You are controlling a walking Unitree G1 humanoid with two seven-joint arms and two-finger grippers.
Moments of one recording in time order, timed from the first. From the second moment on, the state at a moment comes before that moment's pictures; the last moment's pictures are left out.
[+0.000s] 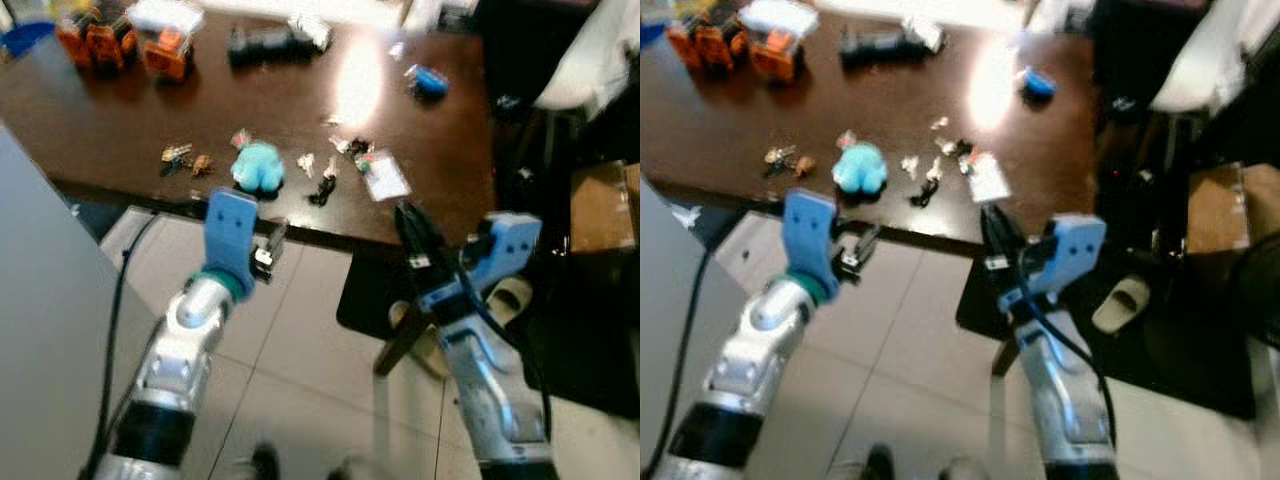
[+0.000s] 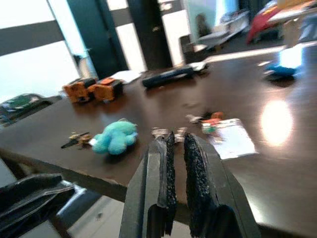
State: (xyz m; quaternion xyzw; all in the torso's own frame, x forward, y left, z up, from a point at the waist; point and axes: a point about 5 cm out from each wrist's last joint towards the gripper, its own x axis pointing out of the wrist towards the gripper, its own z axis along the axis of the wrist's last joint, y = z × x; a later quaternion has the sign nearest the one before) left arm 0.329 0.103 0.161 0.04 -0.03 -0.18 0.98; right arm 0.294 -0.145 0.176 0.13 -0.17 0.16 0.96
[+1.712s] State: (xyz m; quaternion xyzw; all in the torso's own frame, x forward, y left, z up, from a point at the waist) left arm 0.327 0.101 0.159 0.05 -0.03 -0.21 0.98; right arm 0.294 -0.142 0.162 0.14 -0.14 0.16 0.97
